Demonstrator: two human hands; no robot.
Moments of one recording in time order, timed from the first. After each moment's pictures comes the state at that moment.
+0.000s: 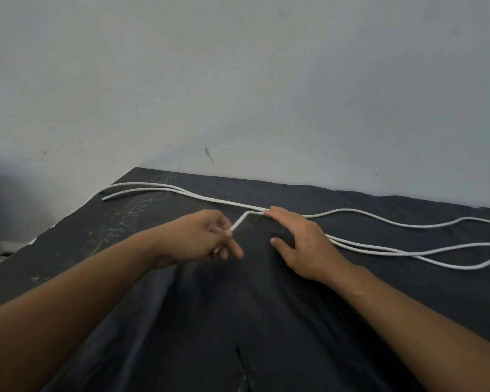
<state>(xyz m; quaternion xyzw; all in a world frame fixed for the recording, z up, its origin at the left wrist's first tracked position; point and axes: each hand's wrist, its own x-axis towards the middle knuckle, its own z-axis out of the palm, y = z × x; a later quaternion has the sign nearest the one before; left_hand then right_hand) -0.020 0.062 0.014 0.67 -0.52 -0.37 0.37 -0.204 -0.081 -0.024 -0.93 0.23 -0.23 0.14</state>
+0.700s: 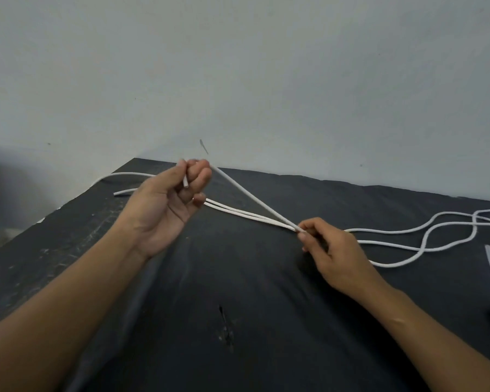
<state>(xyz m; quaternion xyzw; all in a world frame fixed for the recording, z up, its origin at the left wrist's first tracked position) -0.050 0.099 0.039 0.31 -0.27 -0.44 0.80 -0.291 -0.055 -0.028 -0.89 0.25 -0.33 0.20</state>
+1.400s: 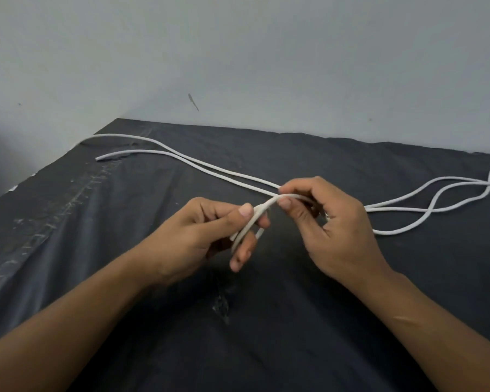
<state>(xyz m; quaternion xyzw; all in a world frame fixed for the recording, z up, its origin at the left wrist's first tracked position) -0.109 0.113 -0.011 0.43 -0.52 -0.49 0.56 -0.281 -0.006 -0.014 -0.85 0.13 -0.45 0.24</state>
